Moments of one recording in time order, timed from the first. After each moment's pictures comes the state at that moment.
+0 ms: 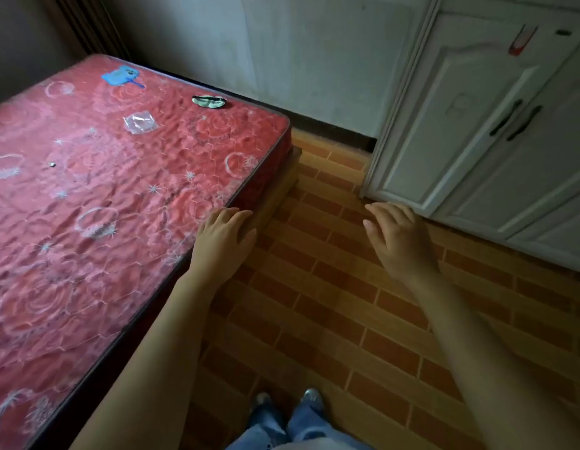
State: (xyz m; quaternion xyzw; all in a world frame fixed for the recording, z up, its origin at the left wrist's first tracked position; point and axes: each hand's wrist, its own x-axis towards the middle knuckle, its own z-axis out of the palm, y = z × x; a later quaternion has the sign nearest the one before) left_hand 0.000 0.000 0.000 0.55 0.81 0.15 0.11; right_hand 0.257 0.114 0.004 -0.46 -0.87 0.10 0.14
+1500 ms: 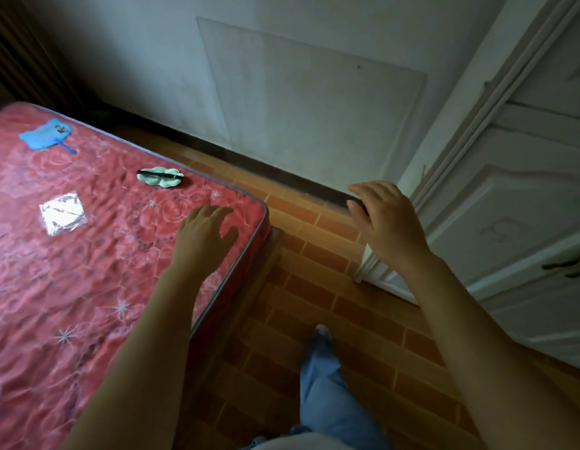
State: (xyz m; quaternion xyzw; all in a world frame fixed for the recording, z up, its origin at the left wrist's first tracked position) left_hand -0.198 0.519 -0.015 0.55 0.81 0.15 0.11; right_hand 0.056 0.631 0.023 -0.45 -0.87 0.10 0.16
